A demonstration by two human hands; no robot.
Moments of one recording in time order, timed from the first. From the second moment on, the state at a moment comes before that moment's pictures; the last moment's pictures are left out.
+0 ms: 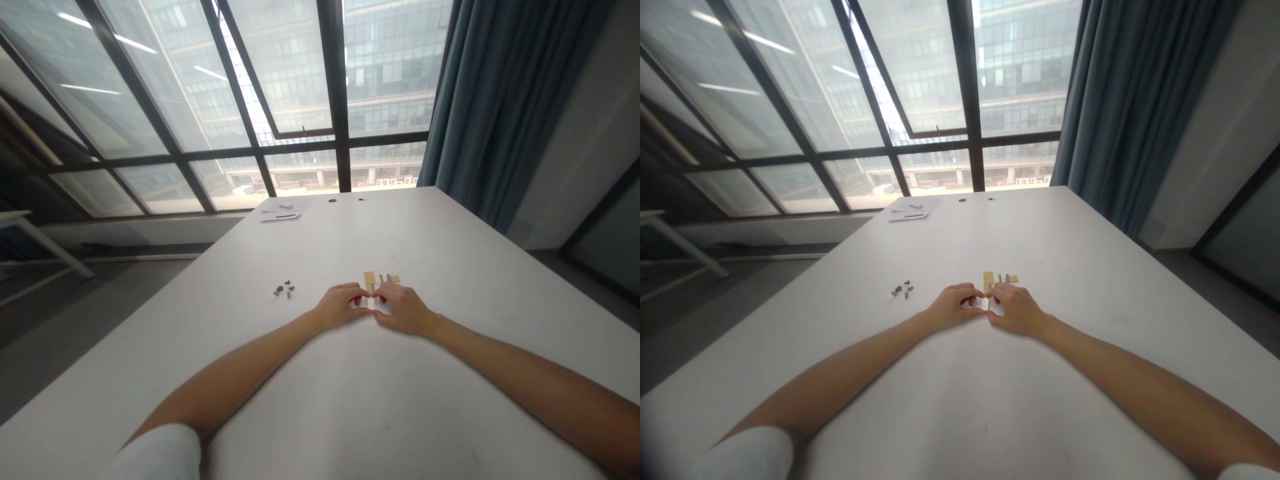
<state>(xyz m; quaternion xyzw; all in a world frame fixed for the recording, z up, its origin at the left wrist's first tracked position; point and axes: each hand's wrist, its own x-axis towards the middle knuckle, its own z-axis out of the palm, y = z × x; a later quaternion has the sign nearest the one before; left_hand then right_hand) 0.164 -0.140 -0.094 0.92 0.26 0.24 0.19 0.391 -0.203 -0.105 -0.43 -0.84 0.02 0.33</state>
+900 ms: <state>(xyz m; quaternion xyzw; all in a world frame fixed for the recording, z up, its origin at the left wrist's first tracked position) 0.168 -0.147 -0.092 0.87 0.39 0.17 0.25 0.390 -0.209 -0.109 -0.54 -0.80 0.11 0.24</state>
